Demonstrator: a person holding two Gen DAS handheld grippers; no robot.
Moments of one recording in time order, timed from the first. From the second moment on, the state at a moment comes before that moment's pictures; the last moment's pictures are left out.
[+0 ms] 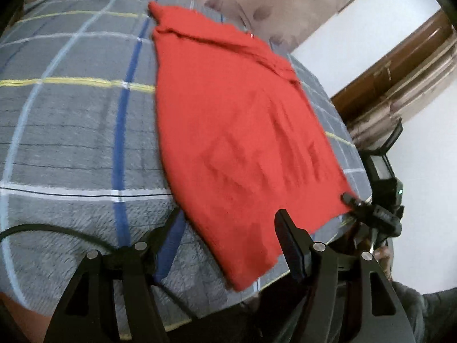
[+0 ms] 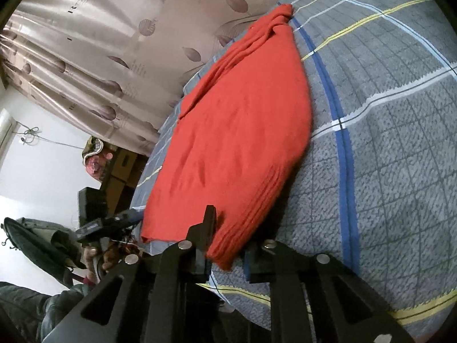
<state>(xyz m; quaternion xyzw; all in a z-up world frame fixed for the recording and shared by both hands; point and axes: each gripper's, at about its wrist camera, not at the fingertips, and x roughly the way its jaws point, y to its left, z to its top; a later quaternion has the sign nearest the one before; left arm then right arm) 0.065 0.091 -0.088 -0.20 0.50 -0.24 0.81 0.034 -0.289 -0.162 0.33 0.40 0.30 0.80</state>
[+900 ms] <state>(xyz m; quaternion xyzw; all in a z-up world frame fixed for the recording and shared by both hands) 0.079 0.069 -0.090 -0.08 0.53 -0.26 0.81 0.057 -0.282 -0.157 0.30 0.42 0.29 0.81</state>
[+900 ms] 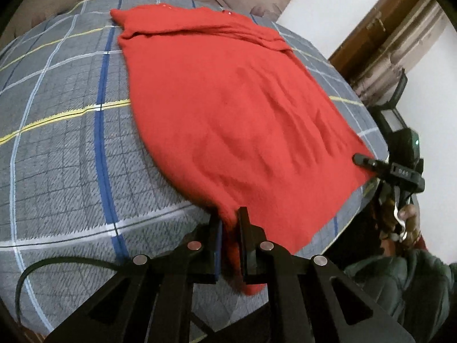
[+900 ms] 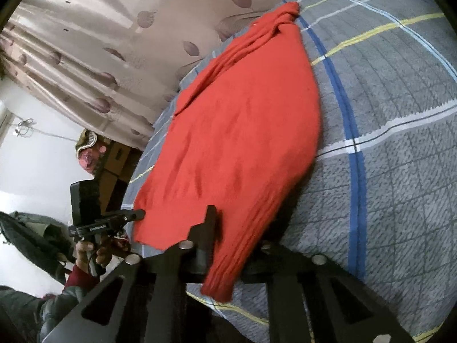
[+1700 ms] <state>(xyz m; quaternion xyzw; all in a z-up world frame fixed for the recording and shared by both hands) 0.057 0.051 -0.056 0.04 0.45 -0.21 0.87 0.051 -0.282 -0.155 0.30 0.42 0.31 0.80</state>
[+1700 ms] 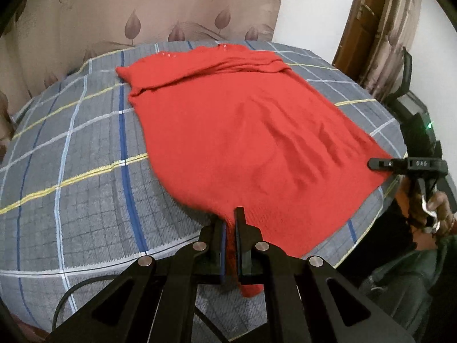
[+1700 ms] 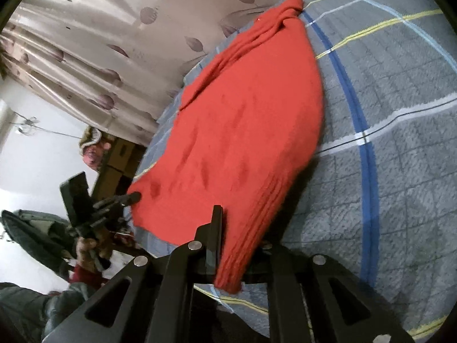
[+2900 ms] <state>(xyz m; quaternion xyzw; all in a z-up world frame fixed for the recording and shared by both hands) 0.049 0.038 -0.024 0.10 0.38 -0.17 0.90 0.058 -0.277 -0.099 0.30 0.35 0.36 0.81</state>
